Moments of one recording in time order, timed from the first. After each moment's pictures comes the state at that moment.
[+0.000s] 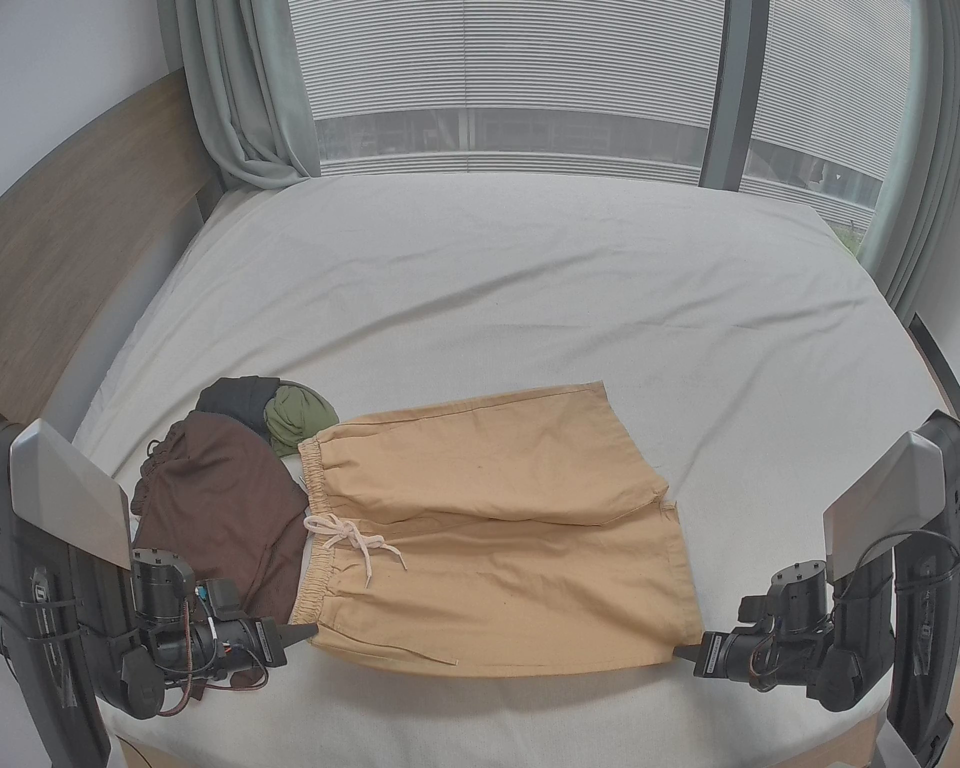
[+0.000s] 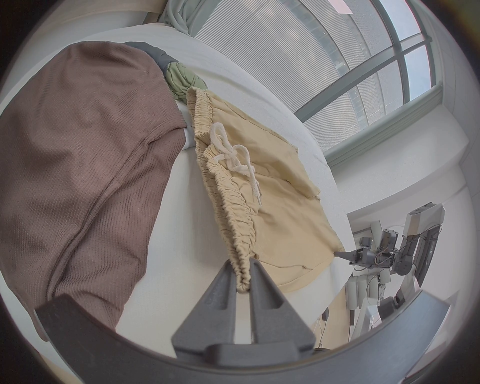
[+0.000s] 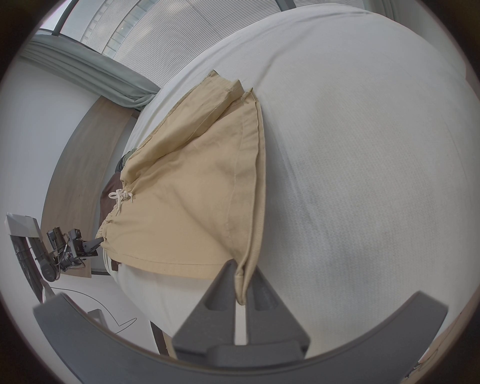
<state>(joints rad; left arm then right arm) -0.07 2.29 -0.06 -1.54 -0.54 -0.35 0.29 2.39 -0.06 -1.55 0.24 0.53</state>
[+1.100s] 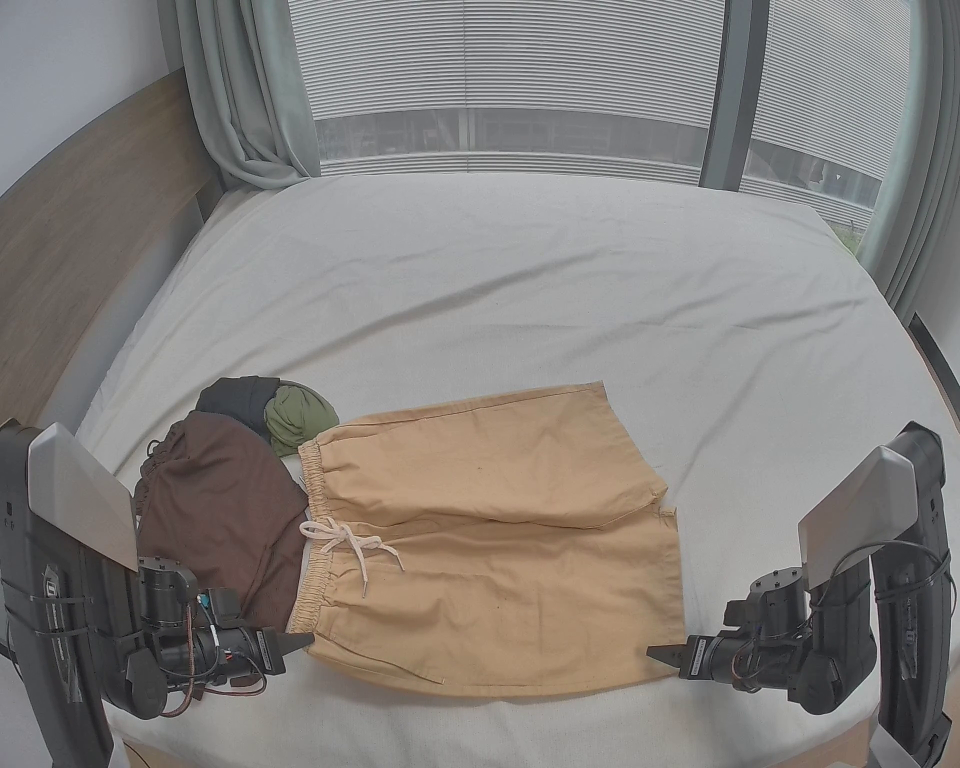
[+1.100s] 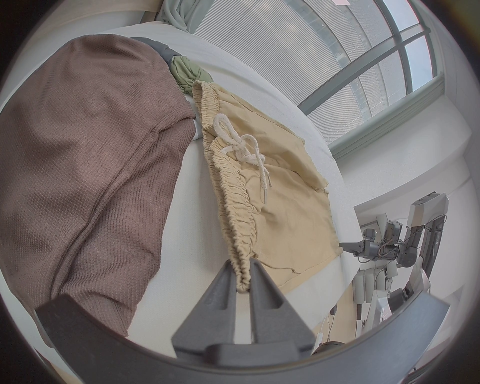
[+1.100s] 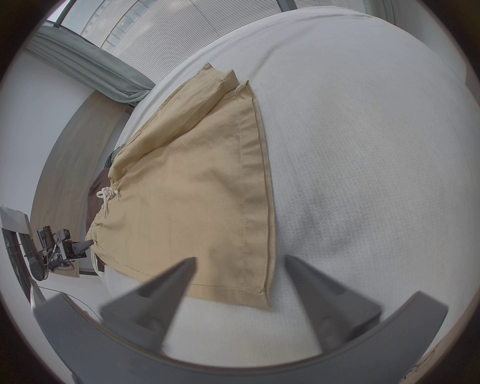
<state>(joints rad) -0.05 2.35 -0.07 -1.55 -0.54 -0.28 0.33 2.47 -0.12 -1.55 0.17 0.53</state>
